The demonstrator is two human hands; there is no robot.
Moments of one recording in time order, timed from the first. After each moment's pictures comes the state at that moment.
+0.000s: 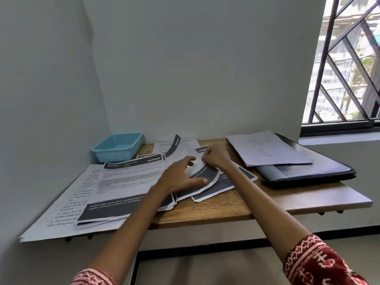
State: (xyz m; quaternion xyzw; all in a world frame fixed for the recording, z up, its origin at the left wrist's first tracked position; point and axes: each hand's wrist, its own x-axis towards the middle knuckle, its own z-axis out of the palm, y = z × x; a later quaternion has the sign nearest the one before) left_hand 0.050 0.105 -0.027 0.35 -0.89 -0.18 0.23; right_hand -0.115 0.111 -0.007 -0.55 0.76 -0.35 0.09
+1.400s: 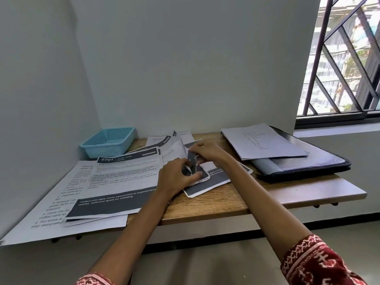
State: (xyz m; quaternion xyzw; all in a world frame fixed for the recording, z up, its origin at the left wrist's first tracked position) left_hand 0.035 0.105 -0.053 0.37 -0.85 -0.09 0.35; right_hand -0.111 0.122 0.000 -0.51 0.64 -0.47 0.32
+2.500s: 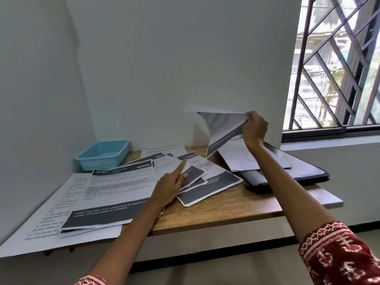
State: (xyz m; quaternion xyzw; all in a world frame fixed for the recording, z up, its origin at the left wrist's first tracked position) left_hand 0.035 0.097 -0.054 0.32 -0.89 -0.11 0.32; right_hand -0.211 0.168 0.067 -0.33 0.69 -0.62 -0.18
